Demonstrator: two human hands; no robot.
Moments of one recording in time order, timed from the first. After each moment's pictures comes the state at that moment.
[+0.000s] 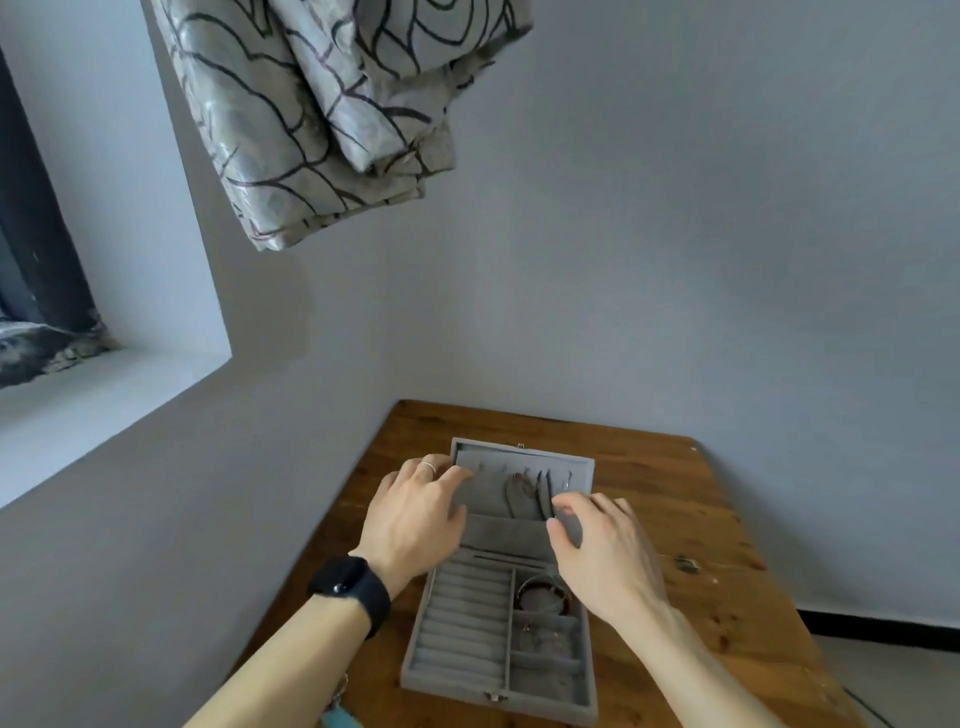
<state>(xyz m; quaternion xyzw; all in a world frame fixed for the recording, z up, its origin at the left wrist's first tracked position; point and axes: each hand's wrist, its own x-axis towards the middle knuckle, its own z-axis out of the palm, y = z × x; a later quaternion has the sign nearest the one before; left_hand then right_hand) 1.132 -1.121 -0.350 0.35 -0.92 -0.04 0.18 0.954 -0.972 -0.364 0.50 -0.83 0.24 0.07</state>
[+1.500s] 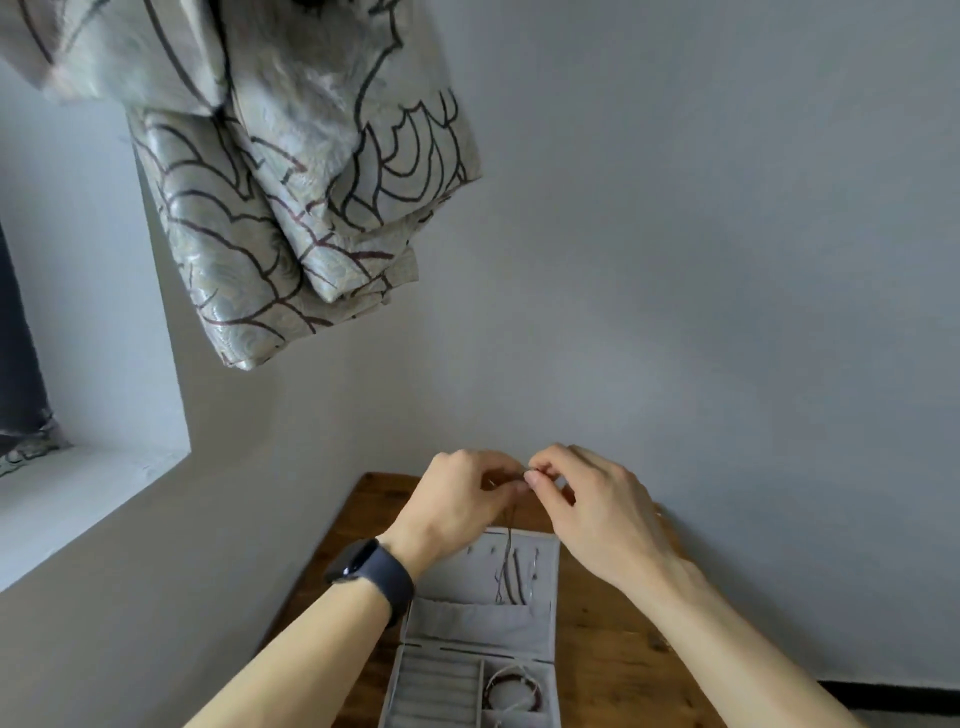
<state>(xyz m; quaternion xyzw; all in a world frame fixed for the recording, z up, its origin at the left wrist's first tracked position) 1.068 -1.111 -0.235 0.19 -0.91 -0.23 0.31 0.935 -0.982 -0.232 0.59 -0.72 0.30 0.20</state>
